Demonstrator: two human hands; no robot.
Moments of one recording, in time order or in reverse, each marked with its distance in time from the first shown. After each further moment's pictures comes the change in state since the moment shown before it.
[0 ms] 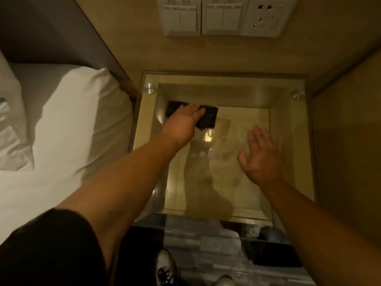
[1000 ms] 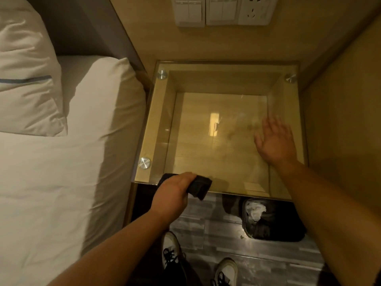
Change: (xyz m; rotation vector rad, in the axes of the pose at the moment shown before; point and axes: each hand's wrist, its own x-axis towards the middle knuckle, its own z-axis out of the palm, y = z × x) left_hand -0.265 0.089 0.038 -0.316 0.069 -0.148; right_hand -0.050 0.042 -0.010 -0.001 -0.082 0.024
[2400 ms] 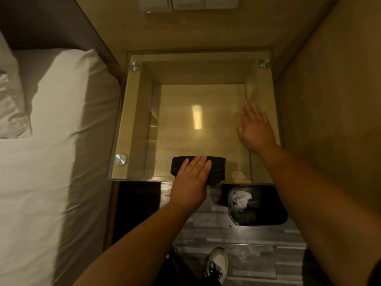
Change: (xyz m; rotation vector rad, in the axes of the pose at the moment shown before) left_hand 0.032 0.053 0.080 0.293 -0.097 0.137; right_hand -0.007 0.009 -0.006 0.069 -0.015 -0.062
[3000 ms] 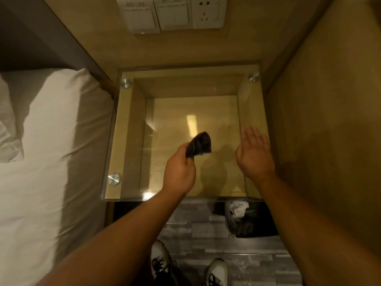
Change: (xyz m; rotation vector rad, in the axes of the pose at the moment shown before) left_hand 0.066 0.007 -0.074 -0.685 0.241 -0.438; right_hand -0.030 0.009 0.004 -0.019 0.033 0.104
